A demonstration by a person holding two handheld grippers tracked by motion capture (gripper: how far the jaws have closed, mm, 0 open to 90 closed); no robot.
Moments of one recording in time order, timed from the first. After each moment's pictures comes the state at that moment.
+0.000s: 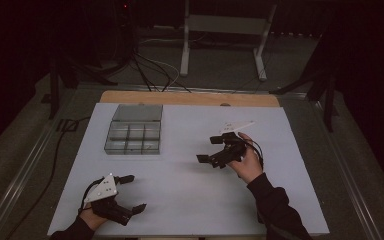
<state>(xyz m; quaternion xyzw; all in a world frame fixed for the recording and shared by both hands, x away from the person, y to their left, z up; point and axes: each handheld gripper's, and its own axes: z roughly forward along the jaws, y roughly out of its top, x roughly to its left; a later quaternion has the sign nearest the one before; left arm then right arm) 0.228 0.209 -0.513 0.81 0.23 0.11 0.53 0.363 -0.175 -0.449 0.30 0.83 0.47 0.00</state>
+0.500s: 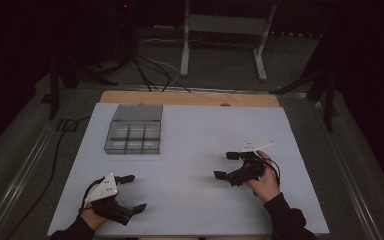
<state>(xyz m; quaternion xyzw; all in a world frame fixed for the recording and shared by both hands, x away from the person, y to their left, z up) 0.229 0.208 -0.514 0.81 0.23 0.10 0.53 0.320 -0.225 -0.474 0.31 0.82 0.49 0.00</state>
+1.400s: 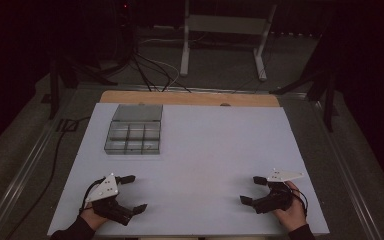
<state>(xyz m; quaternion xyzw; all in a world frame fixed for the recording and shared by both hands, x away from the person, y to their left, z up) 0.229 0.207 -0.514 0.81 0.23 0.10 0.53 0.253 -0.299 -0.515 0.37 0.81 0.45 0.05</state>
